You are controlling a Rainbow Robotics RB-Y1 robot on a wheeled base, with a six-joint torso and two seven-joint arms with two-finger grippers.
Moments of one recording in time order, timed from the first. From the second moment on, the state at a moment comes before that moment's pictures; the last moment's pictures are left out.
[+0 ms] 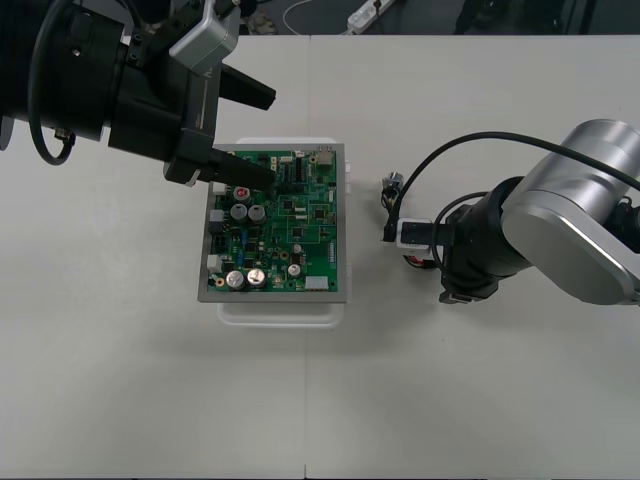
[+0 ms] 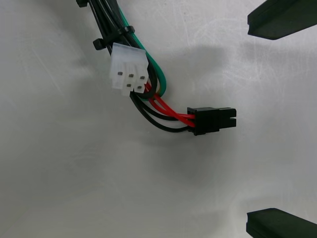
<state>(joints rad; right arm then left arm) -0.56 -0.73 0.52 -1.94 2.41 -1.57 -0.97 -0.73 0.85 -0.18 -1.90 -1.40 -1.31 0.76</state>
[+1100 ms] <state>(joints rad) -0.60 -0.71 0.59 -1.87 2.44 -1.57 -0.97 -0.73 0.85 -0.18 -1.90 -1.40 -1.31 0.76</state>
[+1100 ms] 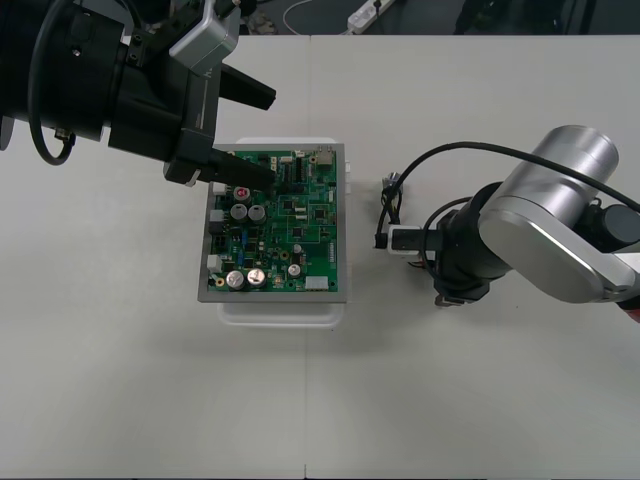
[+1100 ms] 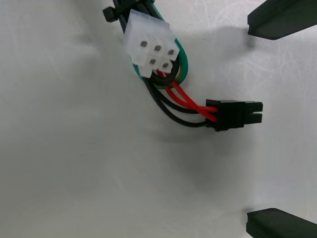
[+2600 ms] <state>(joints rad) -0.63 -0.68 0.62 -1.84 2.46 -1.57 -0.97 -0.73 0.85 -0.18 -1.91 -1.40 -1.31 0.76</state>
